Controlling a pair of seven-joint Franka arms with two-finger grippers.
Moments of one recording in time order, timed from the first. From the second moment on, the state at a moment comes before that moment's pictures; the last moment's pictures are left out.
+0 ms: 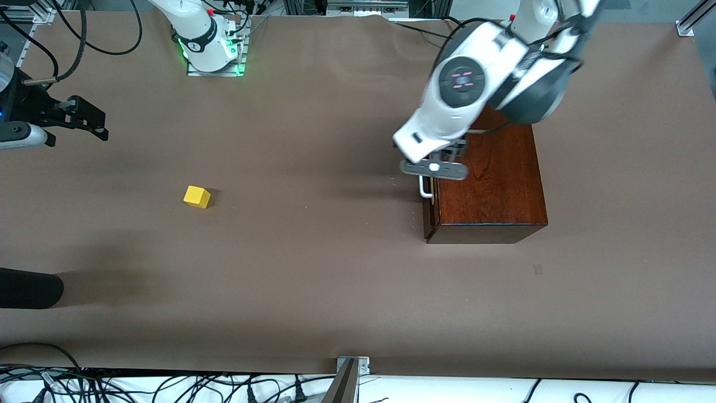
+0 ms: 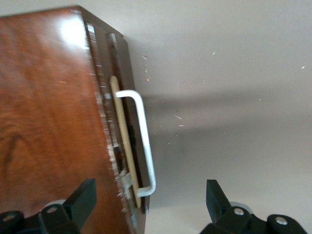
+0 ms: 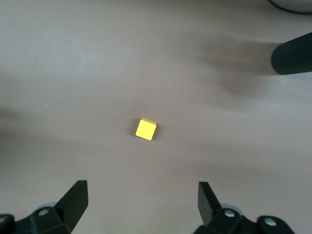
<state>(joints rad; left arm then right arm) -0.31 0.39 -0.38 -1.54 0.06 1.72 -0.57 0.10 0.04 -0.04 -1.52 -0.02 1.56 -0.09</state>
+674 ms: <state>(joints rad) -0.40 0.52 -0.38 -1.65 0.32 1.85 -0.74 0.10 0.04 -0.04 -1.51 -0.02 1.58 -0.09</state>
